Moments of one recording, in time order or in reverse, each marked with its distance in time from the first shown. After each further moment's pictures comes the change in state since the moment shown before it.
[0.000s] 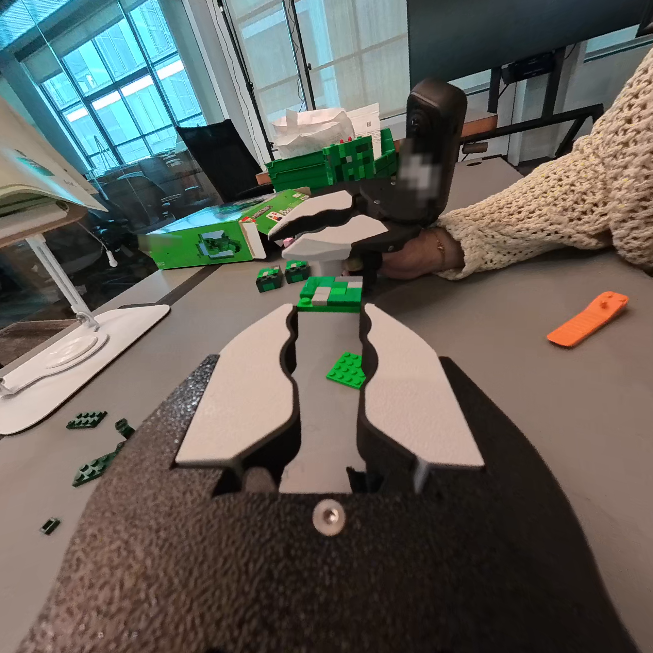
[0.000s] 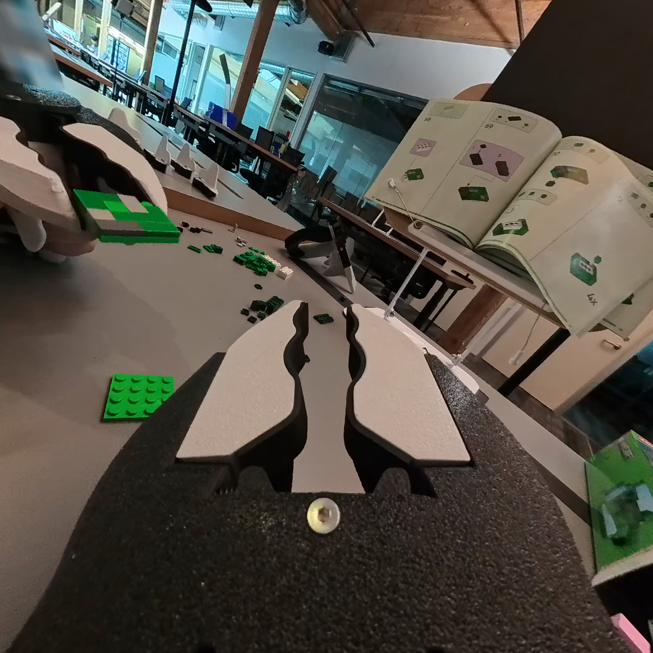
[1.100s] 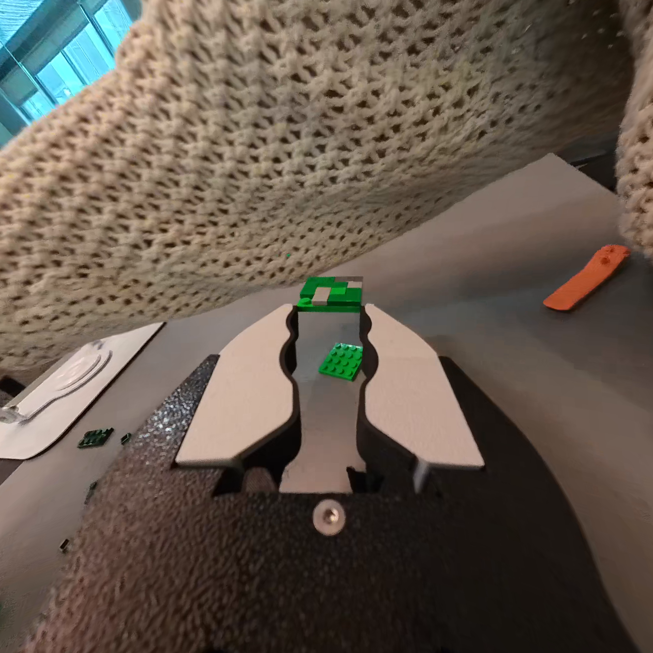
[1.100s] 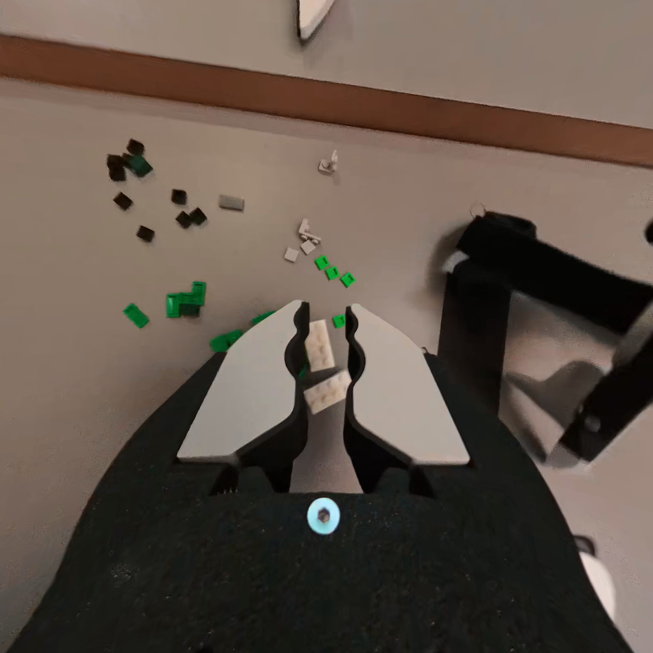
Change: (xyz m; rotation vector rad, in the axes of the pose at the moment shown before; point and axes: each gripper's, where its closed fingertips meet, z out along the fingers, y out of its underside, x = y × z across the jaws) left arm 0.016 0.007 0.004 -0.051 0.036 0.124; right arm -0.092 0.055 0.333 -0.747 -0.986 0.018
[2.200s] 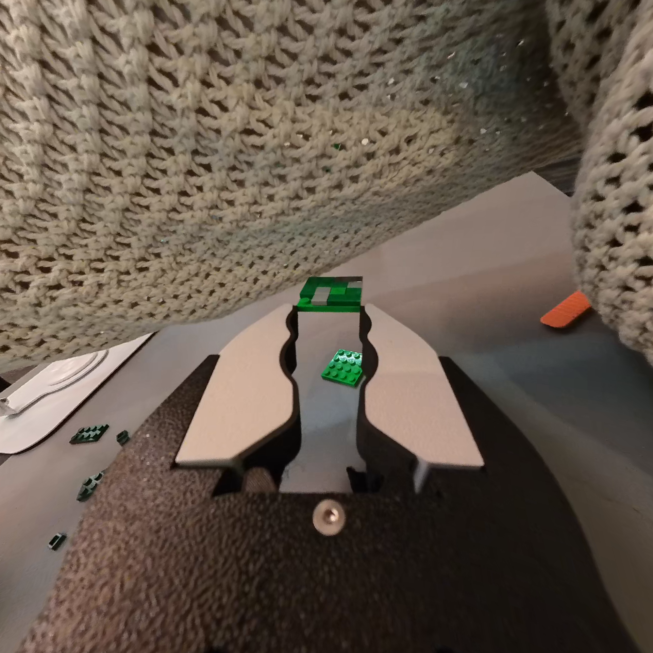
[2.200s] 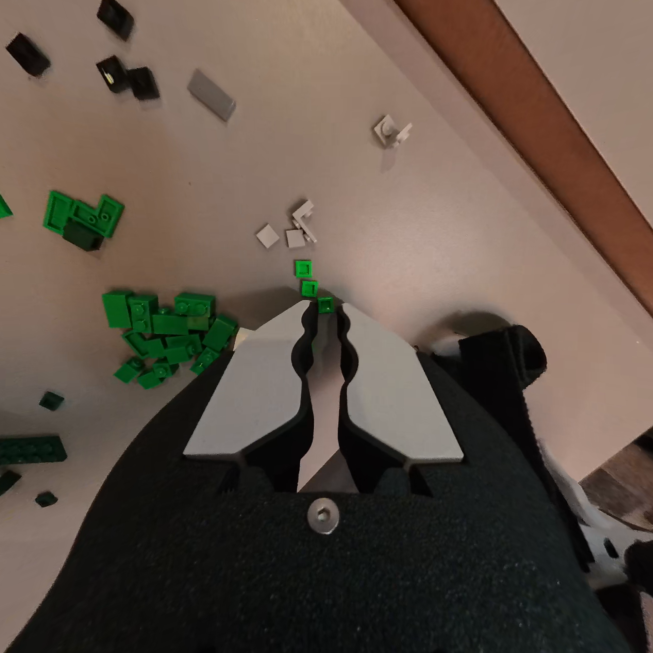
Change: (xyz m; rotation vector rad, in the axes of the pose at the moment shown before) left arm -0.006 -0.005 -0.004 0.043 -0.009 -0.057; right arm 0.016 0.010 0.052 -0.366 -0.159 -0.509
